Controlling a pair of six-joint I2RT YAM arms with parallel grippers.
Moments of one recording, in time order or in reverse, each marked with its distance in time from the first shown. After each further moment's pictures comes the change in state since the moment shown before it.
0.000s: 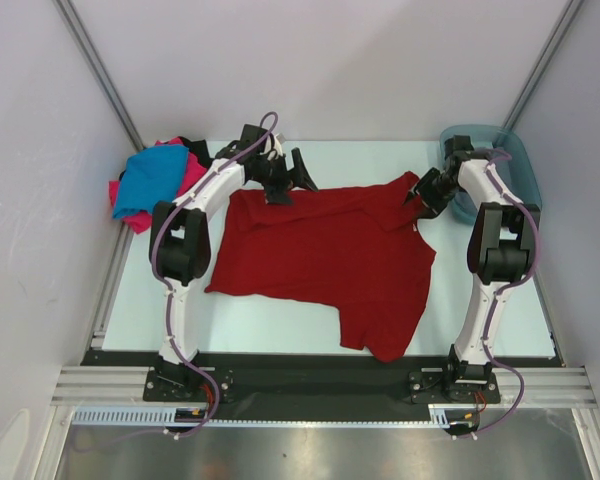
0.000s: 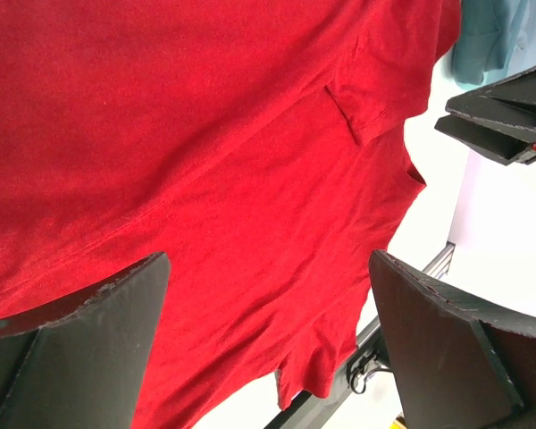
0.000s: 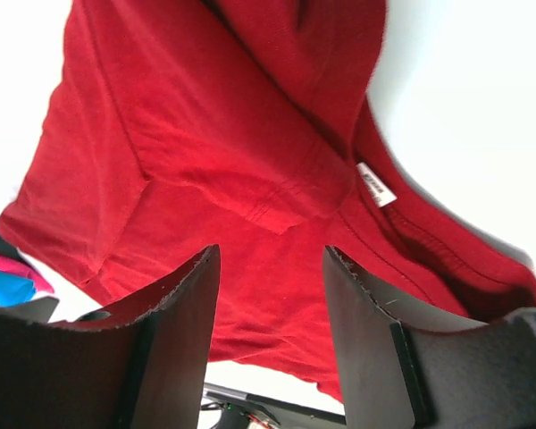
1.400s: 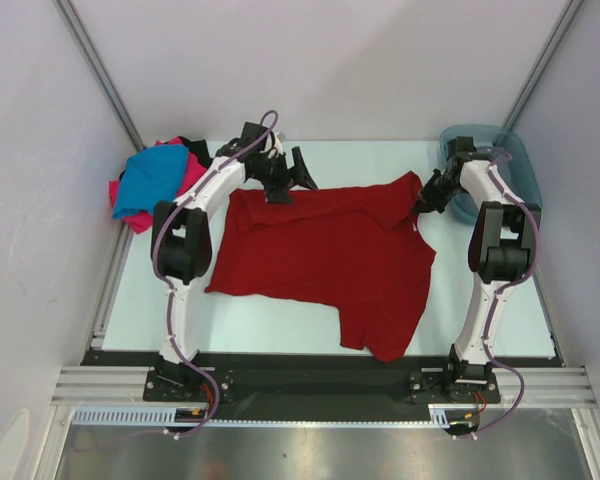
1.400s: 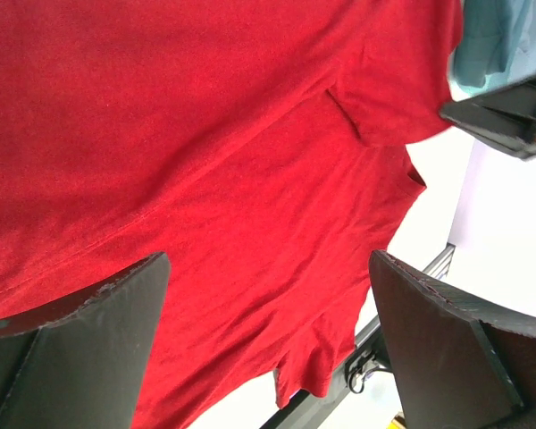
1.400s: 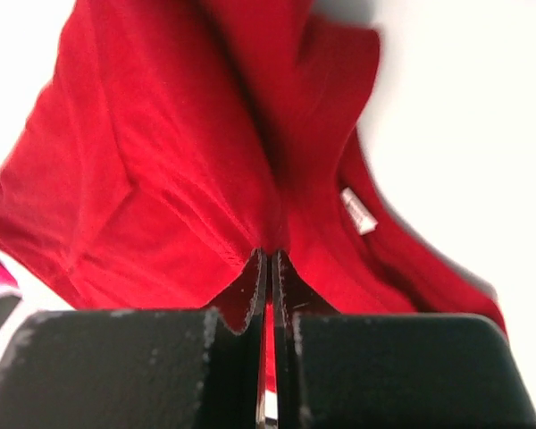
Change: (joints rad) left arm 0.000 0.016 0.045 -0.040 -0.009 0.001; right arm -0.016 0.016 -0.025 0.066 -0.002 -0.090
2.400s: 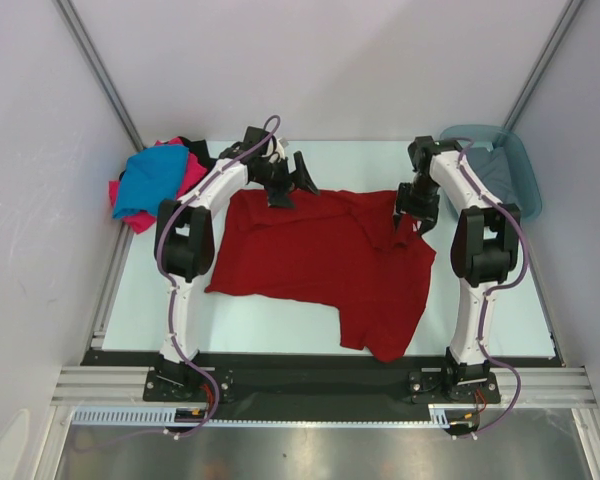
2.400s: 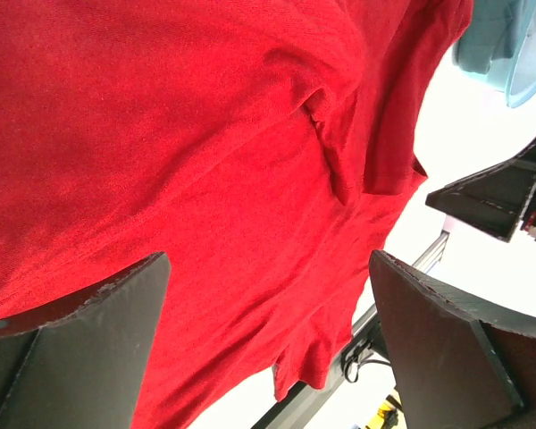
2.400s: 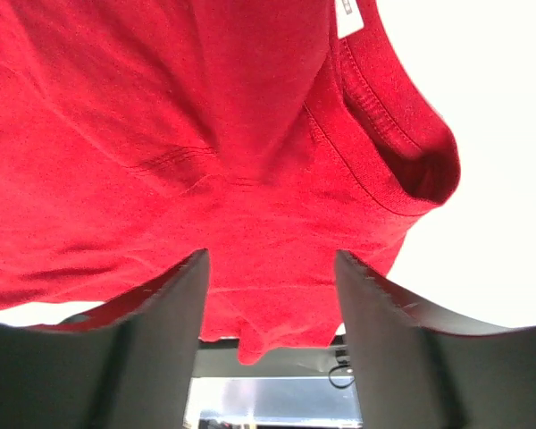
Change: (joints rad) left arm 0.000 0.041 0.000 0.004 0.048 -0.001; right arm 0.202 -0.013 0.160 -0.482 0.243 -0.240
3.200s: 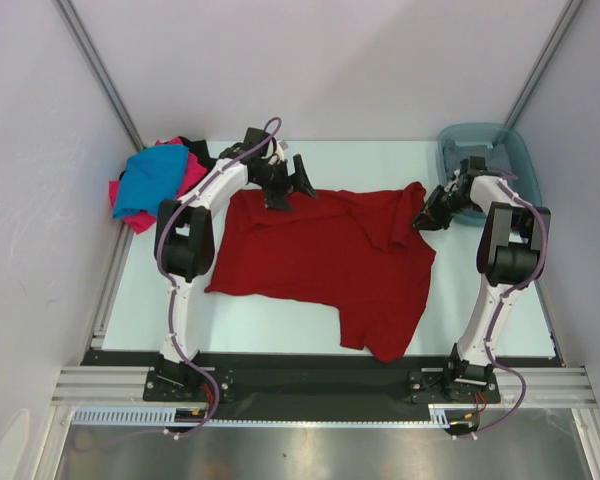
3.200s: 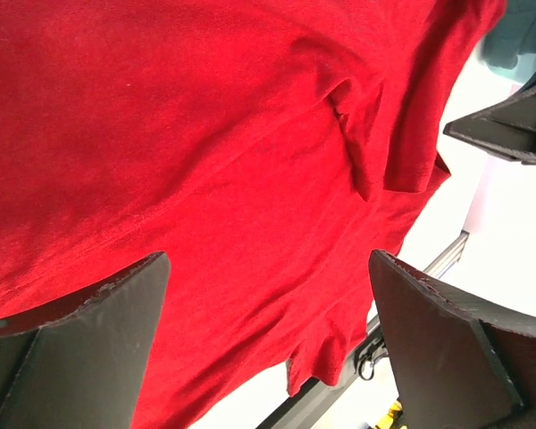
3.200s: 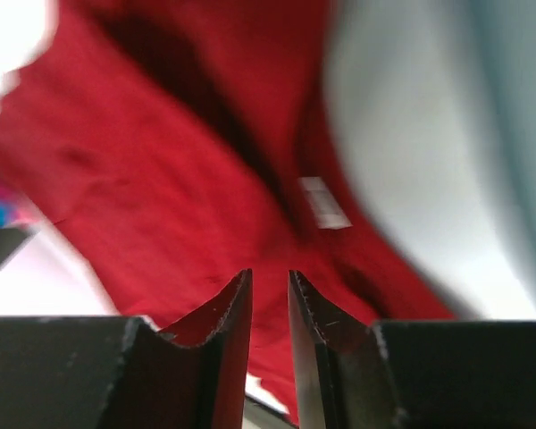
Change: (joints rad) left arm 0.000 0.000 0.000 -0.039 -0.031 0.036; right arm -0.280 -0.020 -0.317 0.502 -0.450 0.069
